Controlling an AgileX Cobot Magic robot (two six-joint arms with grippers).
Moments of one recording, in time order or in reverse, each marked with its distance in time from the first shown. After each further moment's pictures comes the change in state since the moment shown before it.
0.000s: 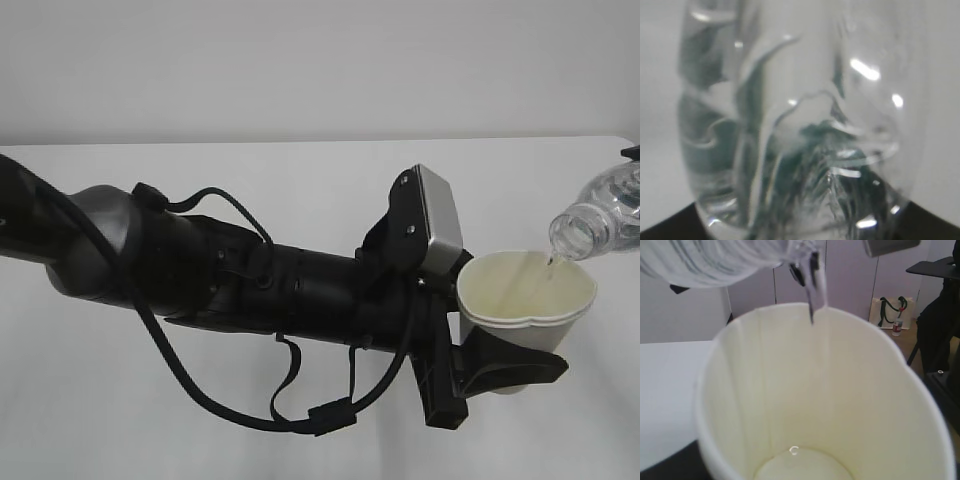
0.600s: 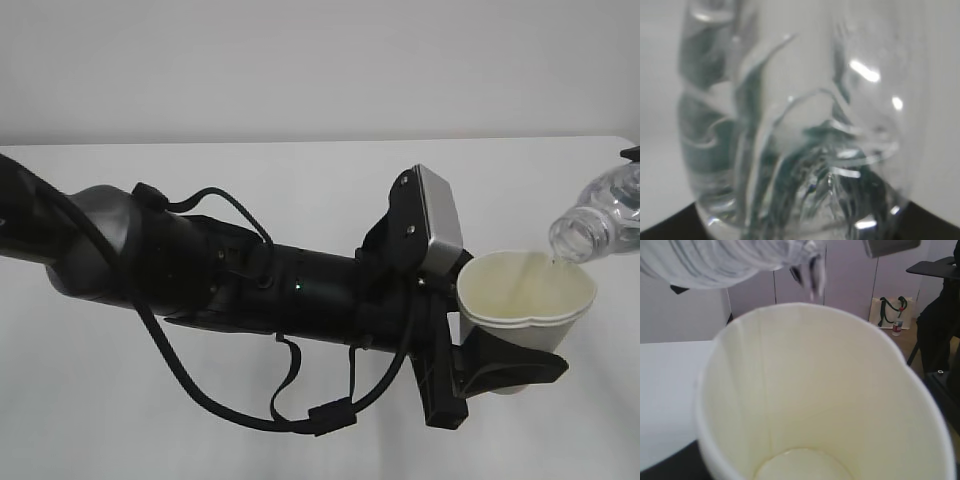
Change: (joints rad) left arm 0.000 0.000 0.000 0.000 0.000 0.000; right arm 0.000 0.000 0.000 -0.012 -0.001 -0.002
